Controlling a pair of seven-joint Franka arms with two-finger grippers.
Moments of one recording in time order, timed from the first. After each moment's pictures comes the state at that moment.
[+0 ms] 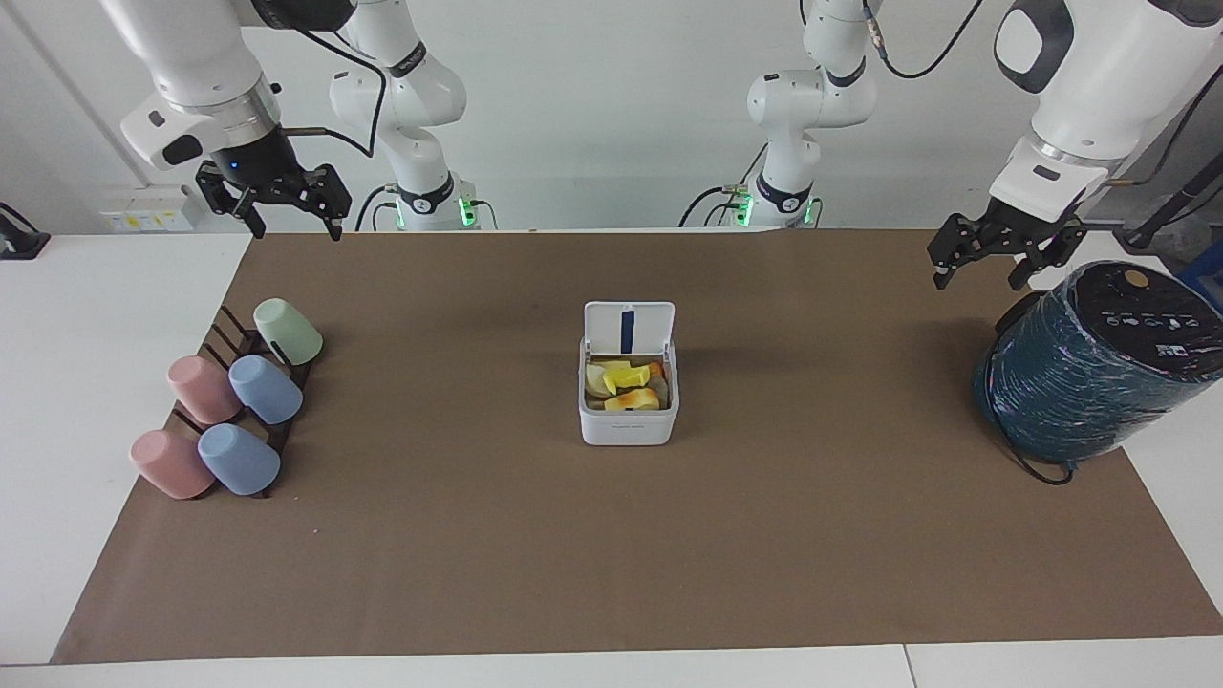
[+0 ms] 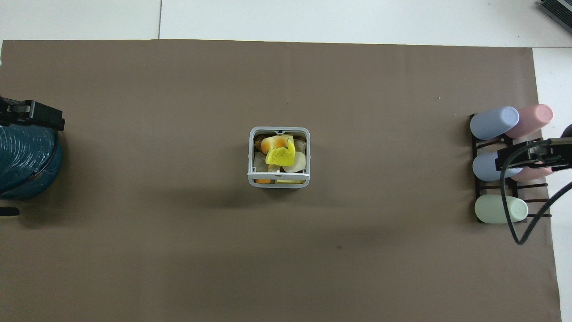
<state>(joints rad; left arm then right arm) -0.04 0.08 0.00 -1.49 0.03 1.61 0.10 0.03 -0.07 -0.01 -1.60 -0.04 1.48 0.05</state>
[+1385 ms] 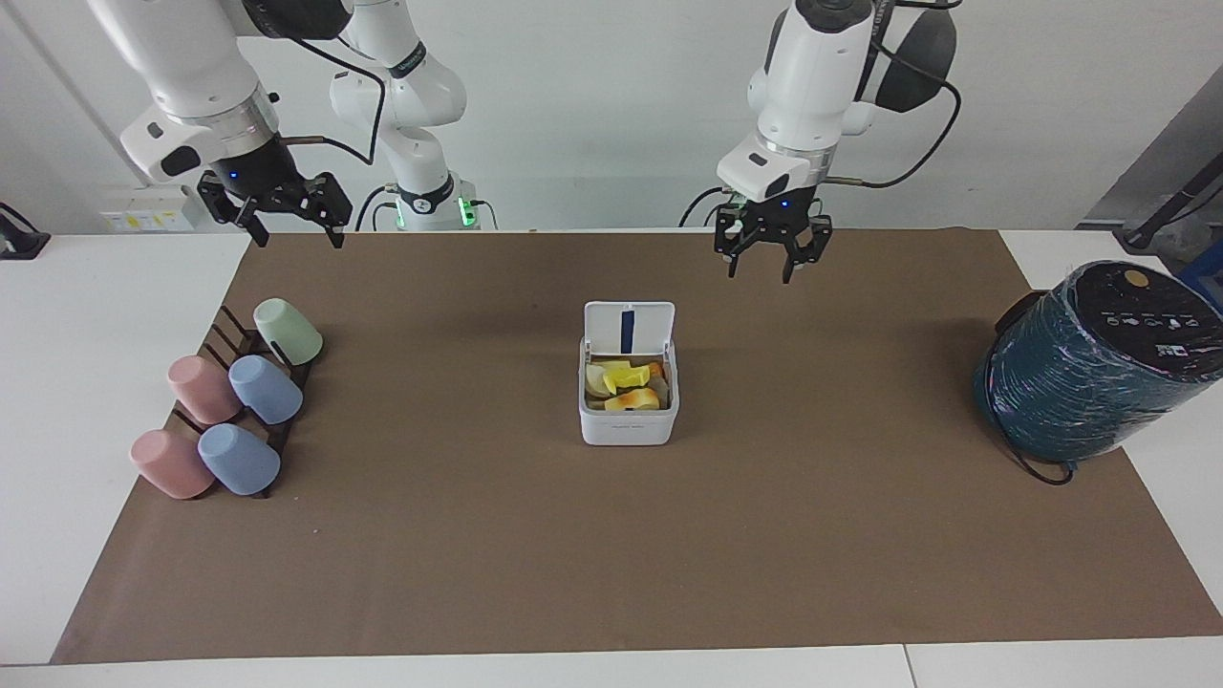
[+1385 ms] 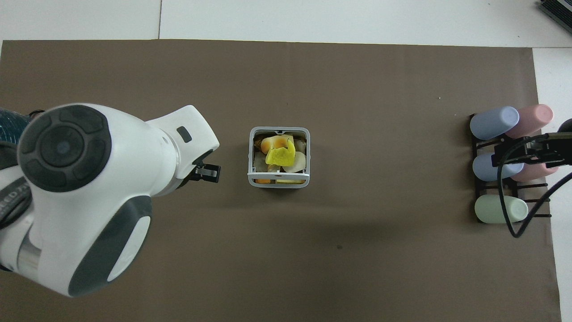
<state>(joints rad) -0.51 -0.08 -0.02 -1.83 0.03 1.84 -0.28 0.02 -0.05 -0.01 -1.60 -0.02 1.49 0.05</state>
